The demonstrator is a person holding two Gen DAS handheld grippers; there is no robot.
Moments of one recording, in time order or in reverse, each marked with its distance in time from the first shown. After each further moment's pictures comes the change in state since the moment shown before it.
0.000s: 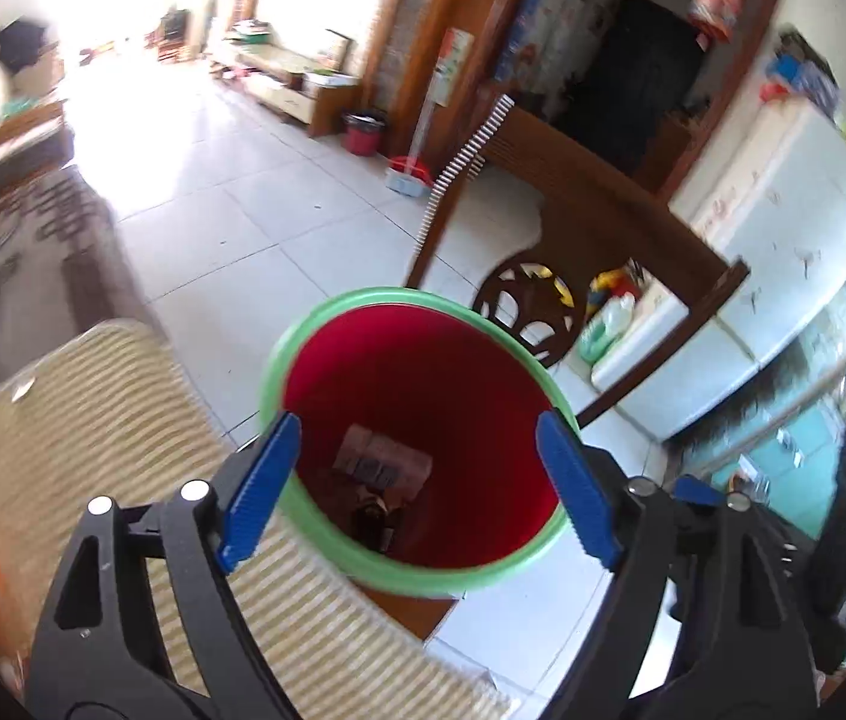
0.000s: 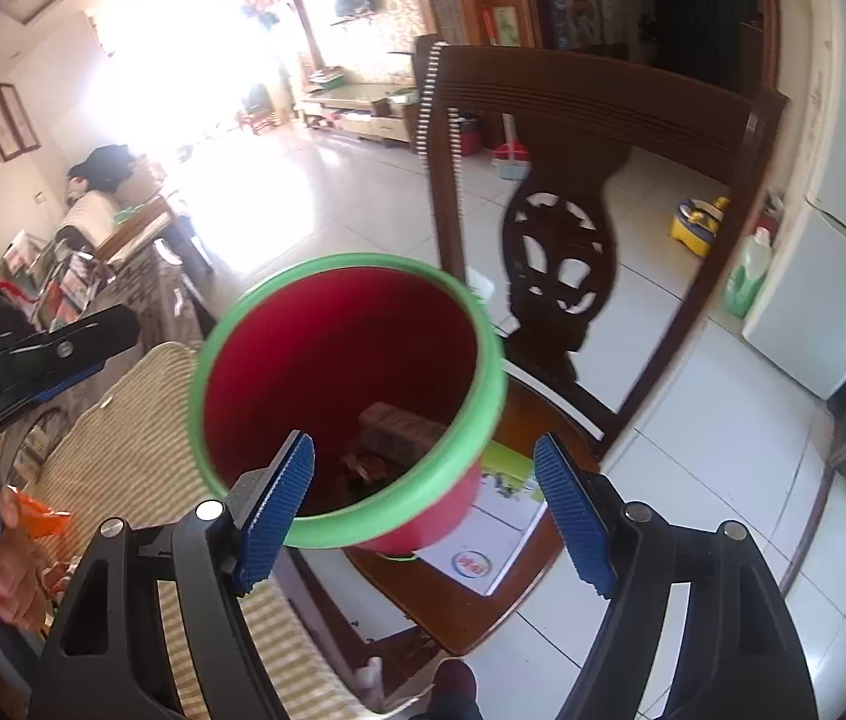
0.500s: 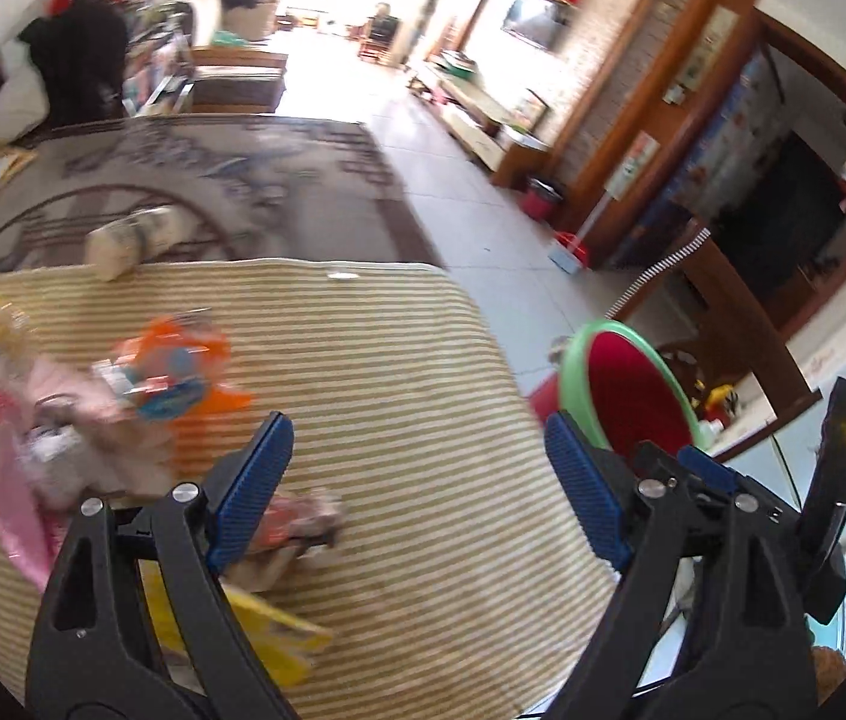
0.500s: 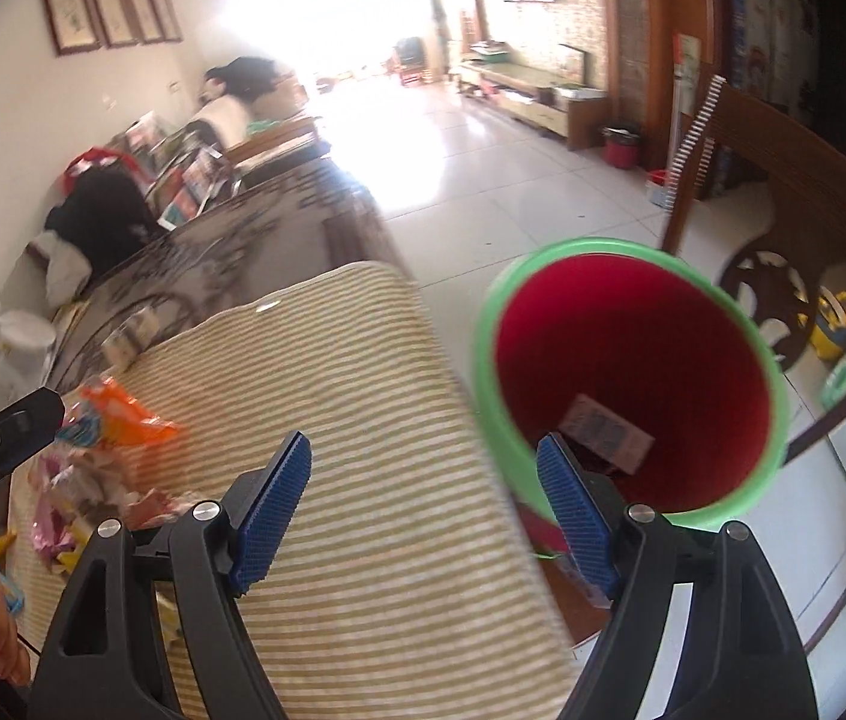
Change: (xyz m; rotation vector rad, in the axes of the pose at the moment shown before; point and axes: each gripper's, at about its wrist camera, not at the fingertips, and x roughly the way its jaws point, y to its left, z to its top) left arm -0.155 0.158 -0.097 -0.368 -0.140 0.275; right arm 0.022 0.178 -0.033 -0.302 0.064 0.199
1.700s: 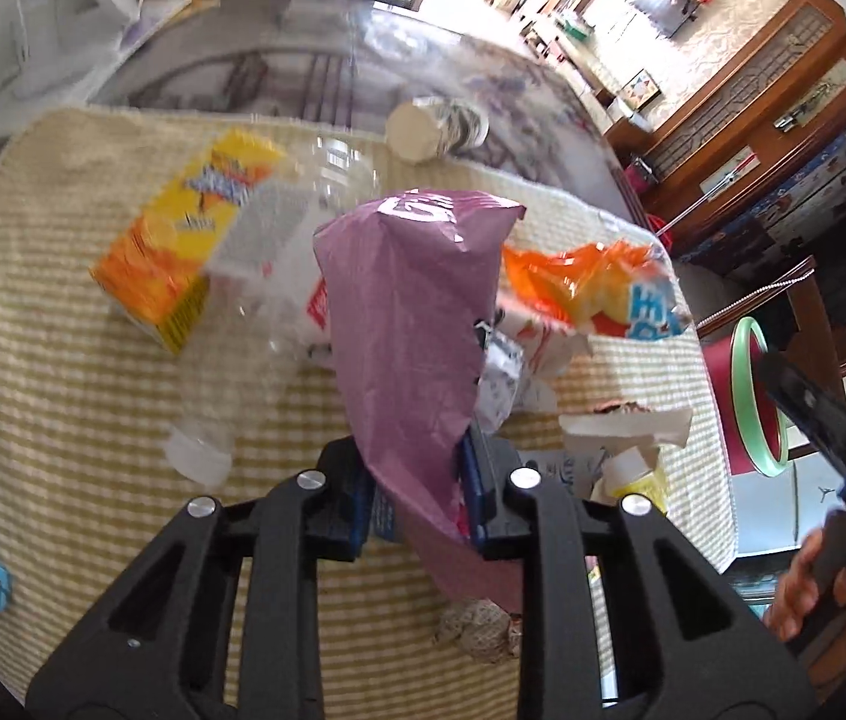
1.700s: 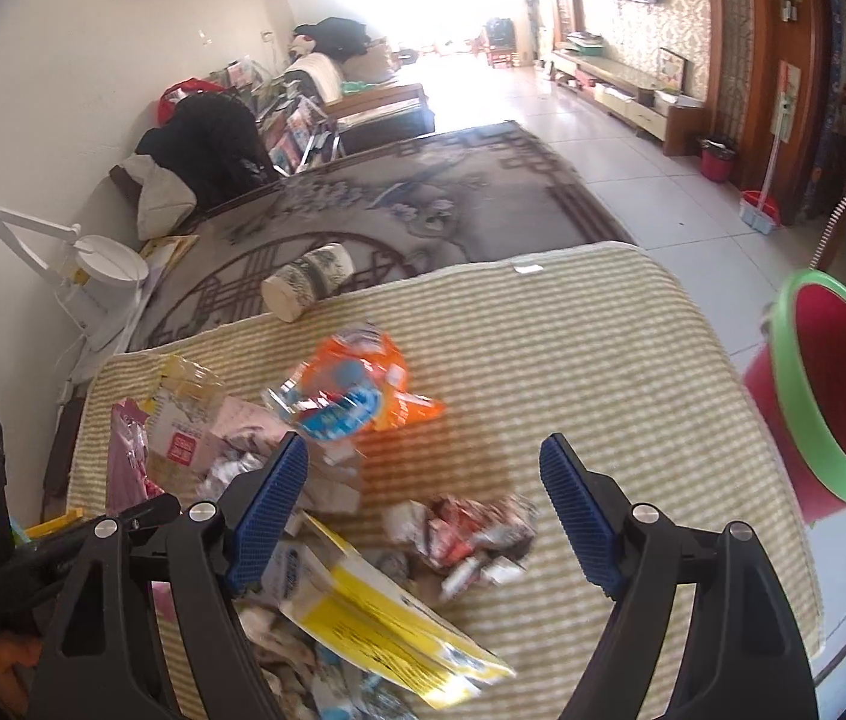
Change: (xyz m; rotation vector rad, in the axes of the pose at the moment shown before) left arm -0.022 0.220 -0.021 -0.188 0.174 0.090; right arm 0.041 0.219 -0.008 -0.116 0.055 0.126
